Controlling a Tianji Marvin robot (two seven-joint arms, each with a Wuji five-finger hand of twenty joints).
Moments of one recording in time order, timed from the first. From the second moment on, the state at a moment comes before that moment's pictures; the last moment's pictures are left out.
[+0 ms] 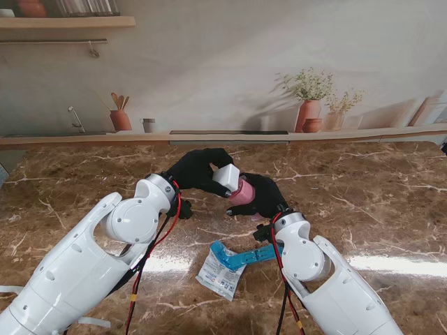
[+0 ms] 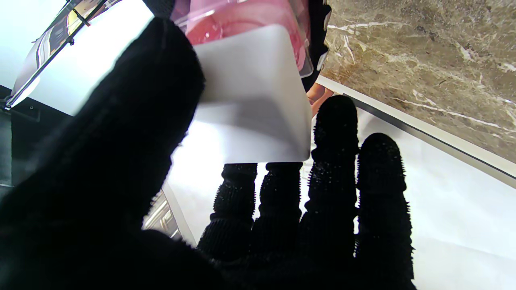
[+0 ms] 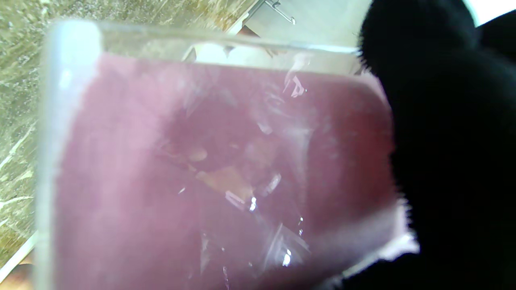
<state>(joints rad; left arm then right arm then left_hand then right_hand) 1.26 -1.14 -0.97 -1.70 0.34 0.10 -0.10 -1.45 -1.20 1.06 -1.49 -0.28 -0.12 -0.24 0.75 -0.87 0.69 -0.23 0.55 0.01 0.80 0.47 0.88 0.06 0.27 0.99 0.94 0.16 0.61 0.93 0.45 0.18 1.15 0.73 0.58 -1.13 0.88 -0.31 0.81 -0.10 0.52 1.04 1.04 0.01 0.42 1.02 0.93 0.08 0.69 0.82 0.51 0.10 1.24 0.73</state>
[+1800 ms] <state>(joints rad) 1.16 -1.07 -0.97 -1.80 0.48 0.12 -0.33 -1.44 -1.24 1.06 -1.53 0.07 -0.10 -0.20 0.58 -0.52 0.46 -0.11 0.32 -0.04 0.29 0.24 0.28 0.02 0.27 0.32 0.41 0.19 0.27 0.60 0.04 0.18 0.78 0.84 0.58 -1.15 0.88 -0.31 0.82 -0.10 0.52 1.05 1.04 0.01 0.44 1.02 0.93 0.08 0.71 0.83 0.51 0.11 1.25 0.76</state>
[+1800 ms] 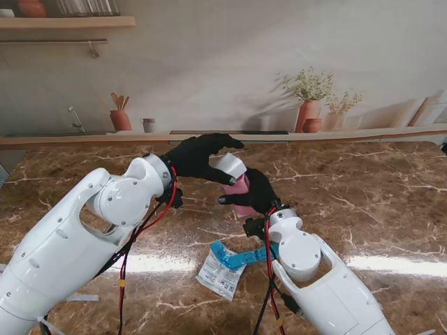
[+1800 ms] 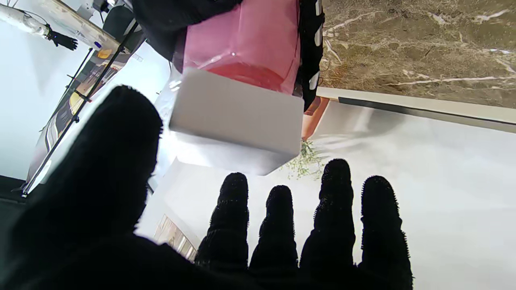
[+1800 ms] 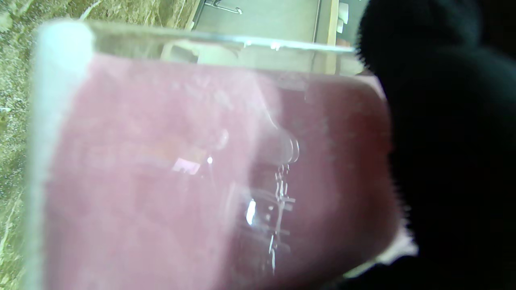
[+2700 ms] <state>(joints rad) 1.06 -1.05 -0.92 -1.77 0.51 0.03 -0.42 -1.45 -1.24 1.07 -1.54 0.08 -0.12 -0.20 0.77 -0.70 0.83 -0.12 0.36 -0.07 0.60 0.59 0.55 0.01 0.38 0.52 0.63 0.15 0.46 0.82 0.17 0.11 0.98 0.85 0.59 -1.16 0.88 -0.30 0.82 -0.09 0.52 1.07 1.04 0.01 0.44 1.02 0.93 0.09 0.71 0.83 0.50 0.11 1.25 0.76</state>
